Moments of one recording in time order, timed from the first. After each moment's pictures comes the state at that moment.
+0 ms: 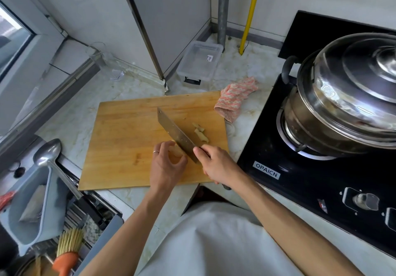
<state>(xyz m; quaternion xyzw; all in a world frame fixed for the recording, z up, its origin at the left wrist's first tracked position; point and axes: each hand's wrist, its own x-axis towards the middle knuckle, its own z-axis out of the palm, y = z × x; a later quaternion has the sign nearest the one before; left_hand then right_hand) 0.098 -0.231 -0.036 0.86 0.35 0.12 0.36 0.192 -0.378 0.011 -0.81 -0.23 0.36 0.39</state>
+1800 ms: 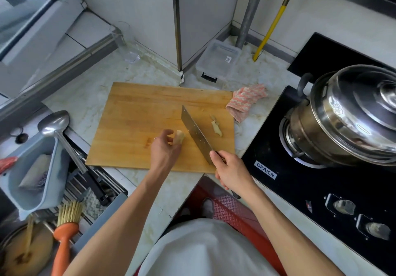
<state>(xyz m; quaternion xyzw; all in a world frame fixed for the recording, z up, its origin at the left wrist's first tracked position) 0.089 -0.198 -0.019 0.76 0.45 0.07 0.47 0.155 -0.389 0.028 -0.84 -0.17 0.35 0.37</state>
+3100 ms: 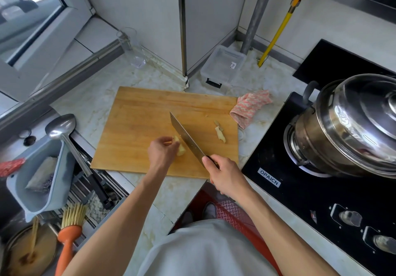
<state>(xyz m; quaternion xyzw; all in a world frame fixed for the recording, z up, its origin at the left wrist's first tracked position) 0.095 -0.180 -0.022 0.65 0.54 0.08 0.53 0.154 -0.371 0.039 -0.84 -0.23 0.35 0.34</state>
